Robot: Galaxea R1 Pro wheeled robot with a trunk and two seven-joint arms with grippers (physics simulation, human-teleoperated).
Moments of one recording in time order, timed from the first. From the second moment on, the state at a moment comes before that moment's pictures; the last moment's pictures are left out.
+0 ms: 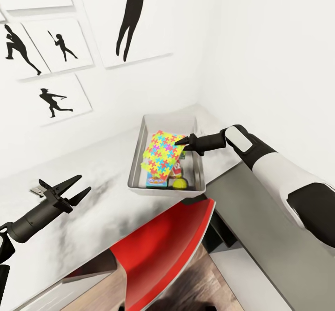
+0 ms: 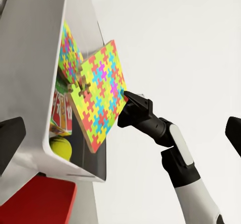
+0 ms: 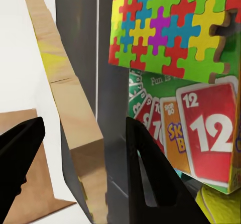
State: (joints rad) left arm -0.30 0.22 0.40 -1.60 1.40 1.02 -0.39; right arm -1.44 -0.10 0.60 -0.46 -1.22 1.05 0.31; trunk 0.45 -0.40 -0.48
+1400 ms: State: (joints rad) left arm -0.30 0.22 0.40 -1.60 1.40 1.02 -0.39; right arm -1.44 -0.11 0.60 -0.46 -1.22 1.05 0.32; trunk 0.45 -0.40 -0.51
